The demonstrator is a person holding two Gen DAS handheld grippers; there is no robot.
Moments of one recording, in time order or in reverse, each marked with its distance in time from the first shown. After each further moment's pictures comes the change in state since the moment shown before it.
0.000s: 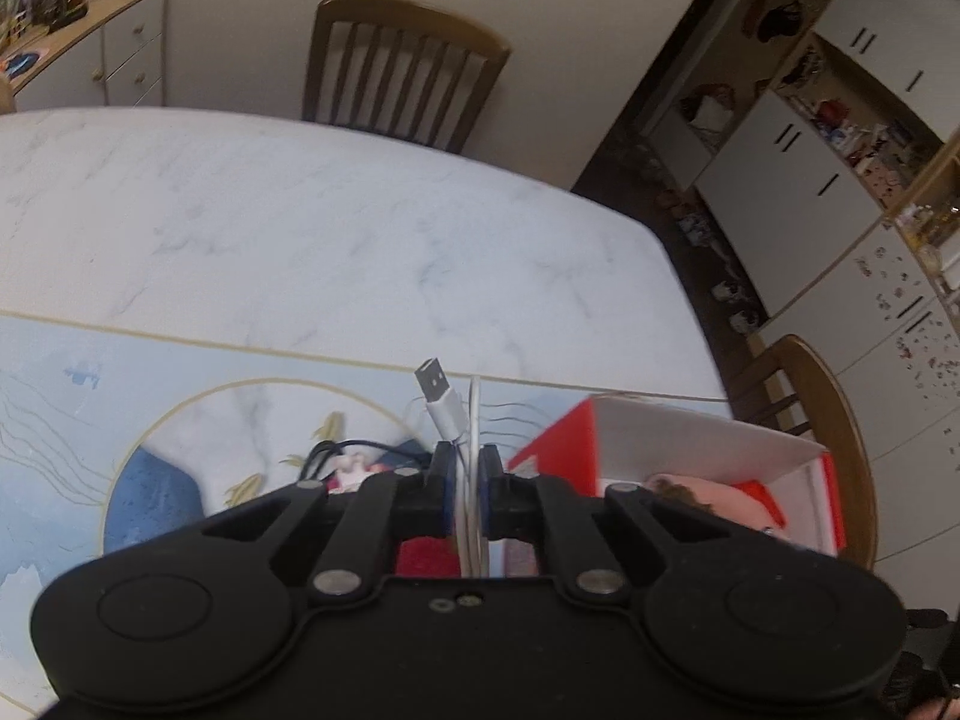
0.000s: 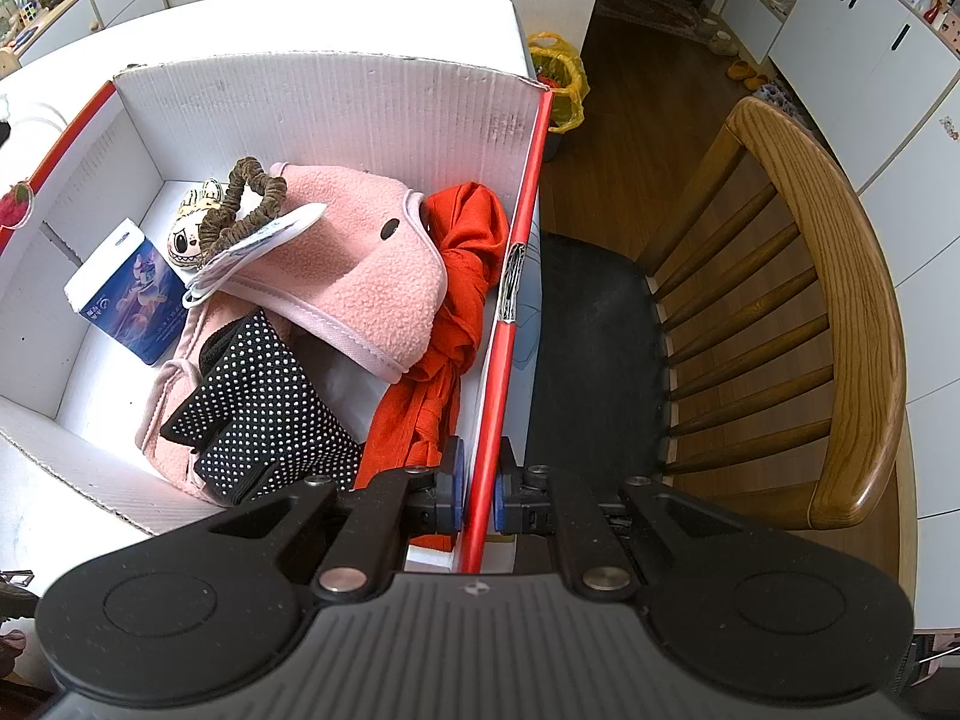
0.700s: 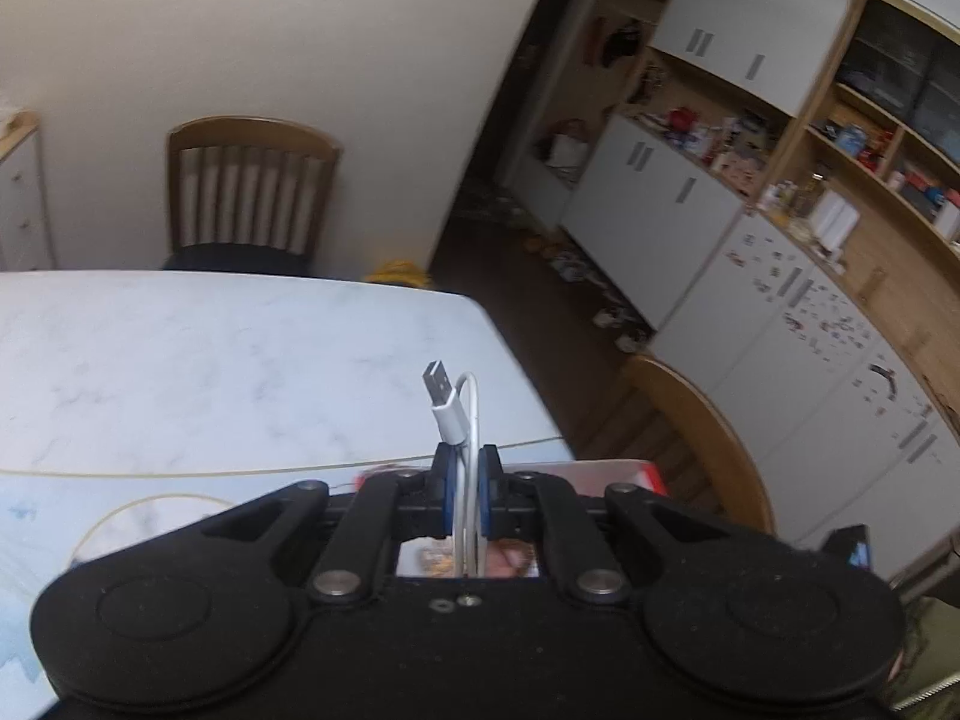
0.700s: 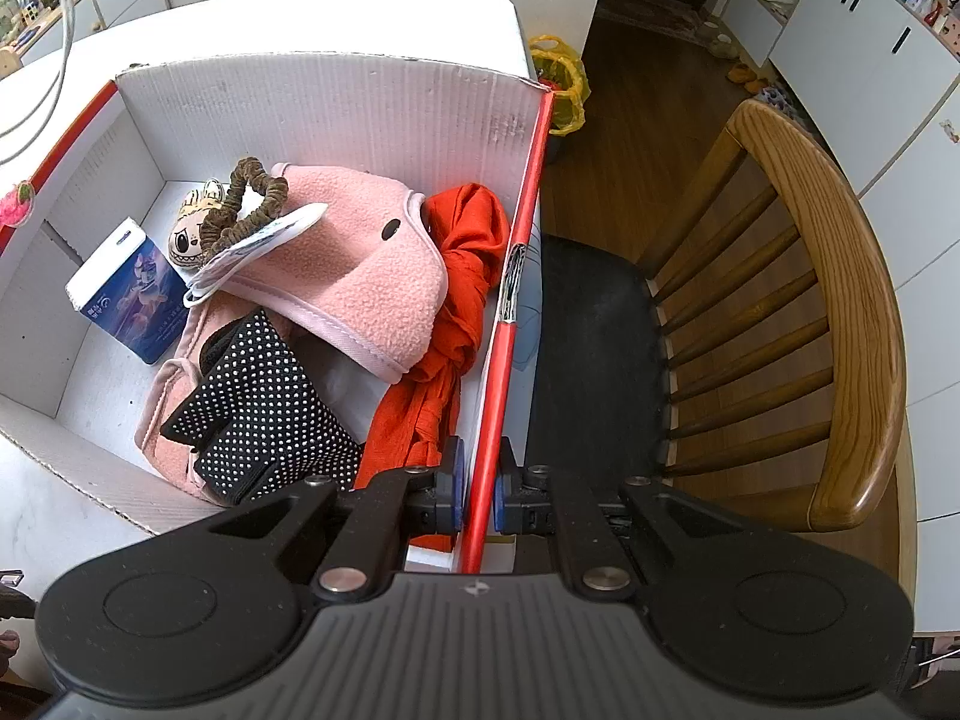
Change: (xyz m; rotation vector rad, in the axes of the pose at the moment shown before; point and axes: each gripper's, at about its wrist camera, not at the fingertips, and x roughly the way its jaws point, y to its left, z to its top) left arm -0.075 -0.092 0.004 0.216 -0.141 -0.197; right arm 0.000 0.000 0.000 -0.003 0.000 -0.001
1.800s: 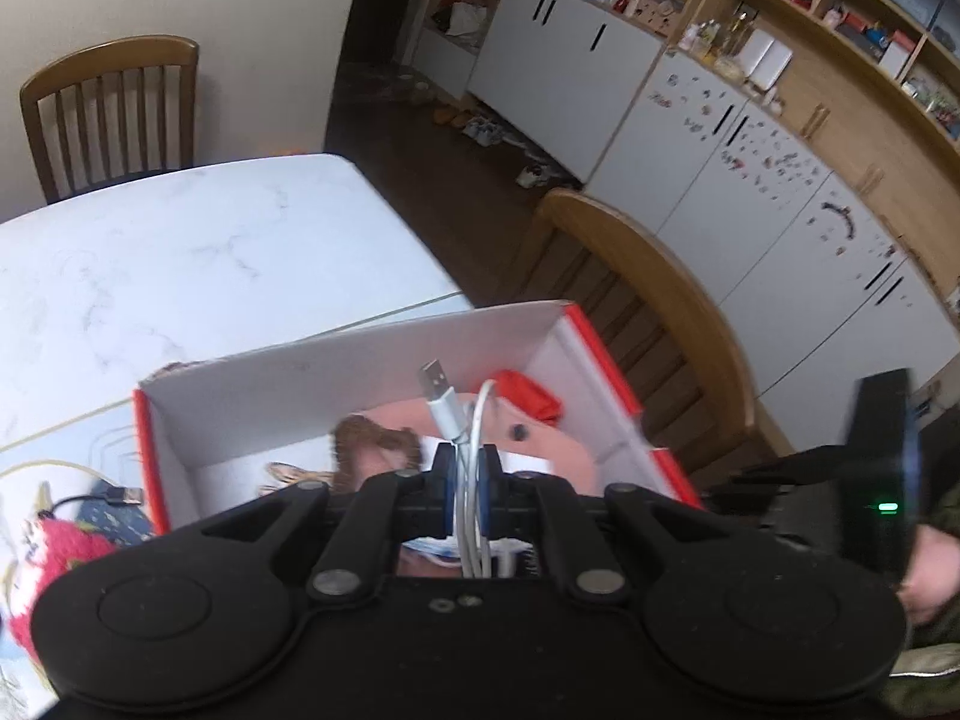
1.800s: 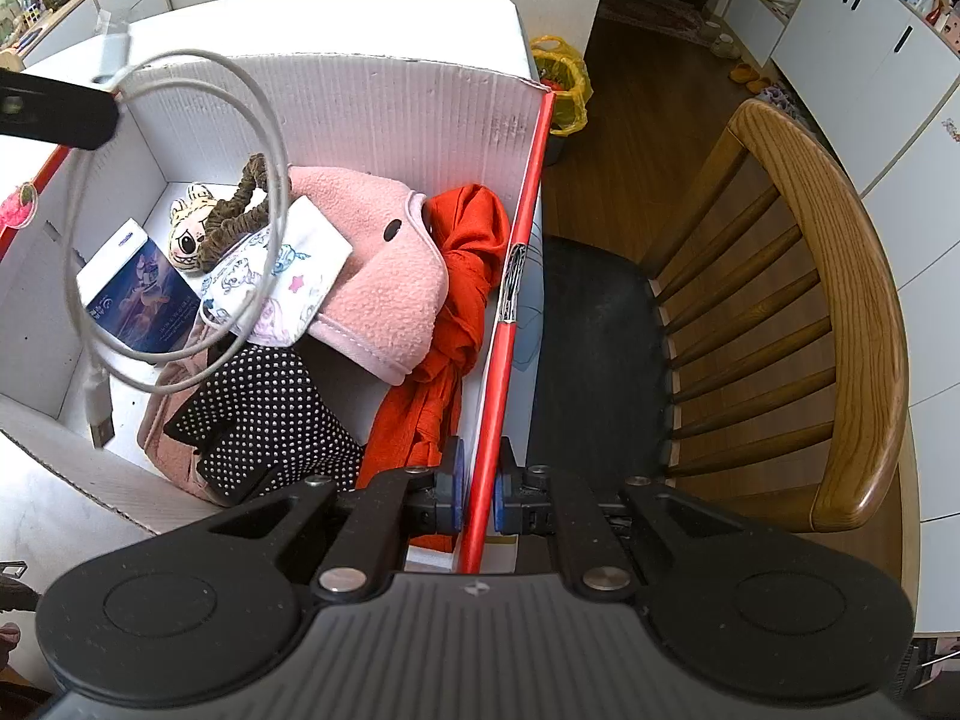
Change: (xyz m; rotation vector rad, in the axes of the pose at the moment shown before) left arm 0.112 -0.052 -0.050 0.175 0.253 -0.084; right arm -0.001 0.000 0.001 0.001 -0.001 0.002
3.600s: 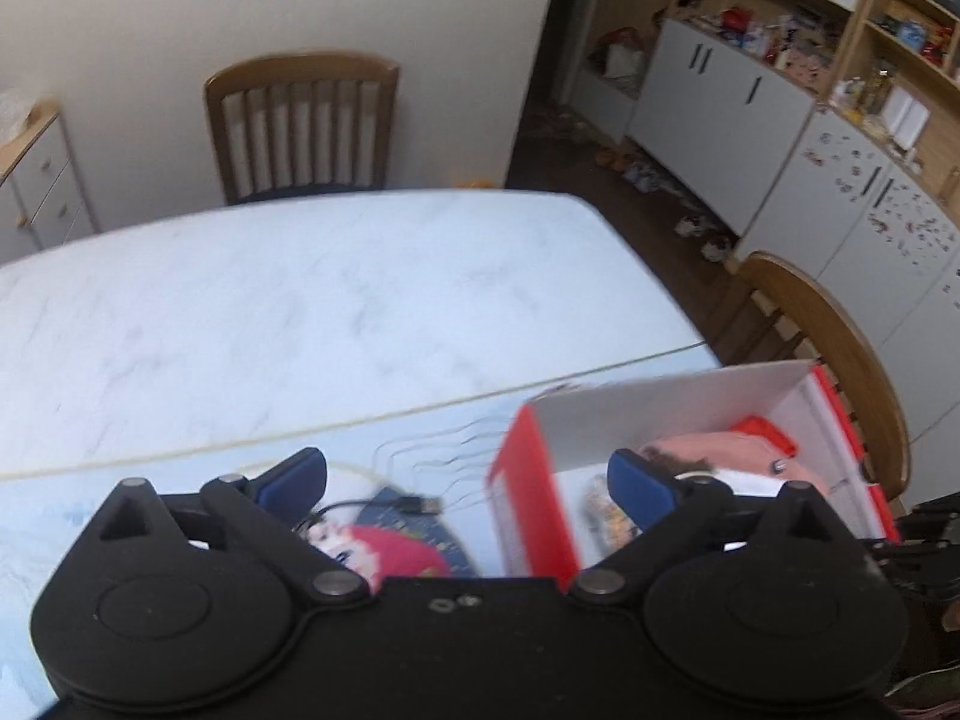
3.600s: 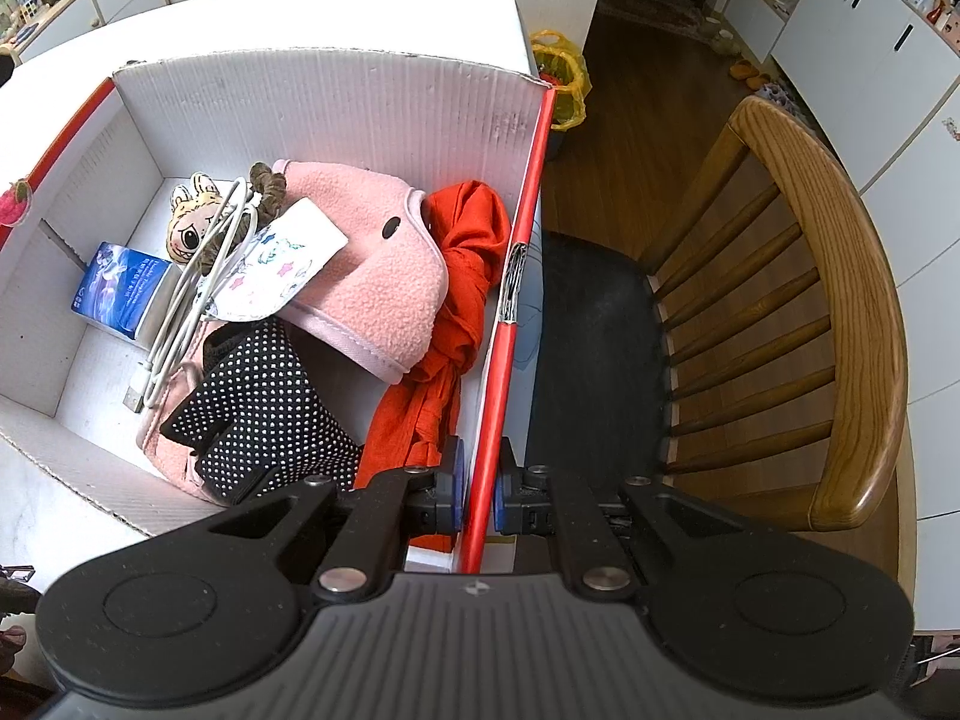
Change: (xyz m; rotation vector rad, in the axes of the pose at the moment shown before) left arm -0.056 0.123 -0.008 -0.125 -0.062 0.271; right arm 0.003 0.001 0.000 0.007 0.004 -0.003
